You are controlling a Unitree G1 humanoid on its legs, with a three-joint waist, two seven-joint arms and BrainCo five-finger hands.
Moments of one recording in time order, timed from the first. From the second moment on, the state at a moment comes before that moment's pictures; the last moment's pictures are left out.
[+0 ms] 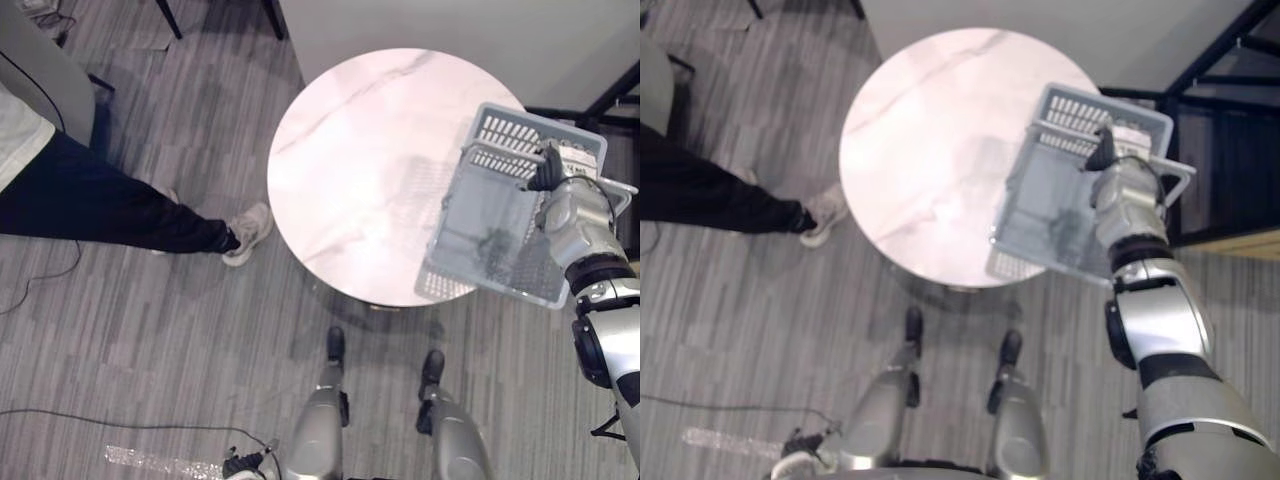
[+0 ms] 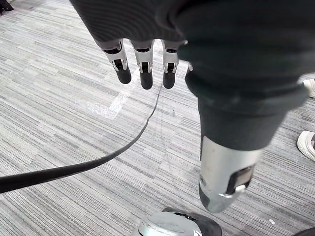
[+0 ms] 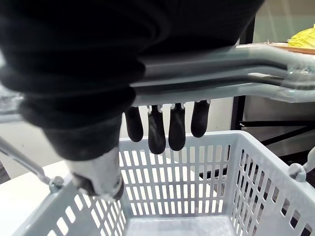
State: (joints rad) left arm 0.07 0.10 0.08 1.05 -0.31 -0.06 0.36; right arm -1.07 -0.57 0.16 1.10 -0.78 0.07 -0.26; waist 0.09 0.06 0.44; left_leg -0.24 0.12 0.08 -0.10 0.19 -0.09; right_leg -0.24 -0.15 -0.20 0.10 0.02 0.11
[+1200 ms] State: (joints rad) left arm 0.09 0.09 0.18 1.08 -0.21 0.03 0.34; right arm -0.68 -0.55 0.44 0.47 -0.75 0.01 -0.12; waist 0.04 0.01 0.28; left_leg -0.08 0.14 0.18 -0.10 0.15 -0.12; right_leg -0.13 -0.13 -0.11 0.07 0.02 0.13
